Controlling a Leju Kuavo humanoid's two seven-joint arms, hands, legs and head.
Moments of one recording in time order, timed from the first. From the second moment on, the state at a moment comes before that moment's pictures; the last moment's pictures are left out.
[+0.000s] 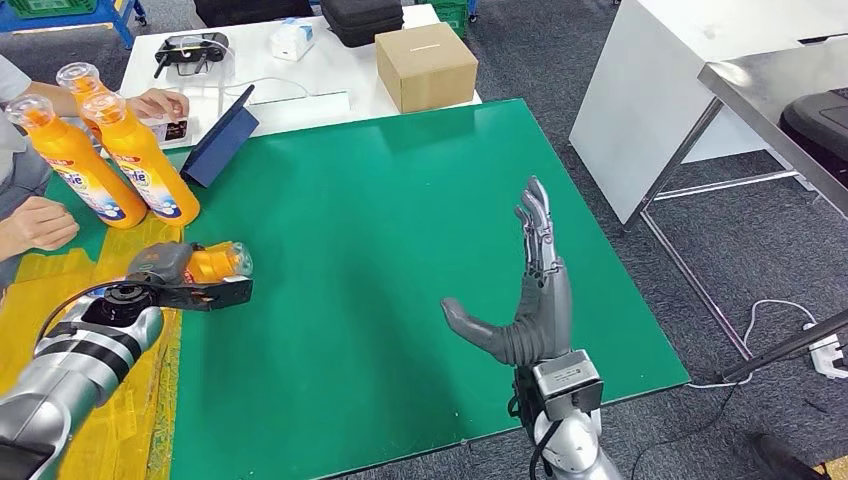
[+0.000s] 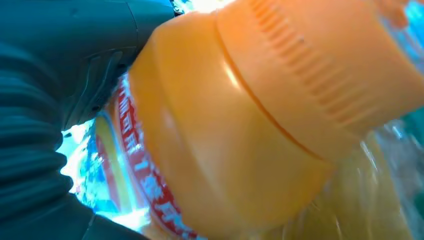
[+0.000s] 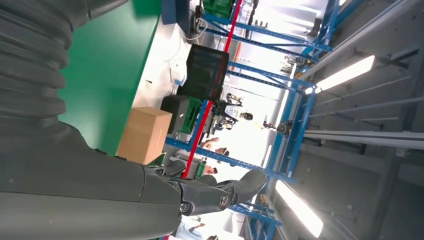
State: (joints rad) left arm -0.72 0.32 -0.55 -0.63 -1.23 -0.03 0.16; right arm -0.07 0.07 0.46 -1.80 0.22 -0.28 -0.38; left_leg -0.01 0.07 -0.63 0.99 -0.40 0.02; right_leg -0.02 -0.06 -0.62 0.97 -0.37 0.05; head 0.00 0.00
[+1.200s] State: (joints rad) left arm -0.19 0.10 -0.30 -1.37 -1.31 0.68 -0.12; right arm 0.09 0.05 0.42 -1.81 0.36 -0.34 -0.41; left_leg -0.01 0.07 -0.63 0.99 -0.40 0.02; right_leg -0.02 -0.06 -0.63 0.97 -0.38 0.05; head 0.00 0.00
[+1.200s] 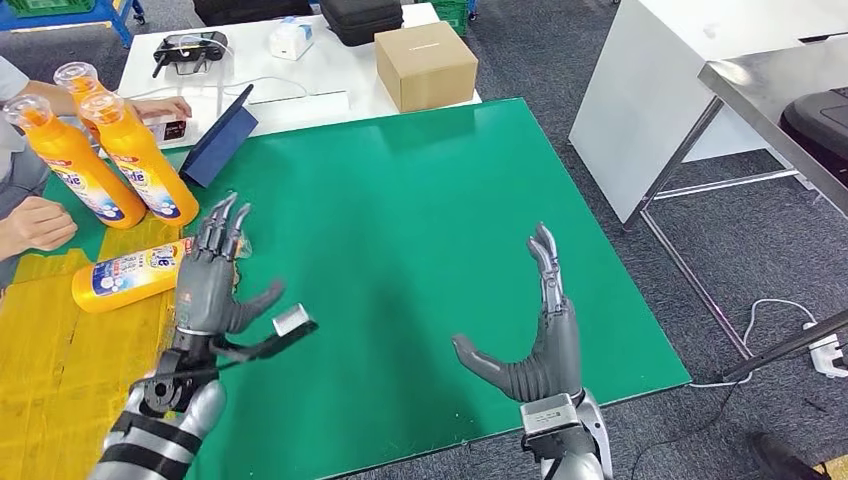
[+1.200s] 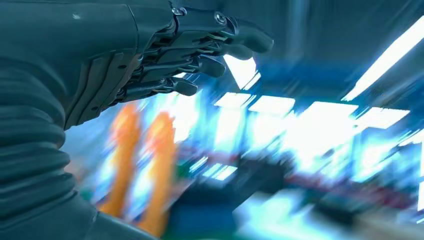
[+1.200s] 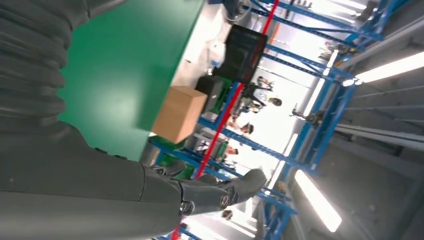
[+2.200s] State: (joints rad) left arm 0.10 0.01 -0.27 -1.68 0.06 -0.03 -0.33; right arm 0.23 0.02 0.24 -1.82 0.13 -0.20 -0.43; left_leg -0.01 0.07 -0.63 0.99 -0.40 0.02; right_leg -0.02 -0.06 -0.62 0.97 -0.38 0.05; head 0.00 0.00
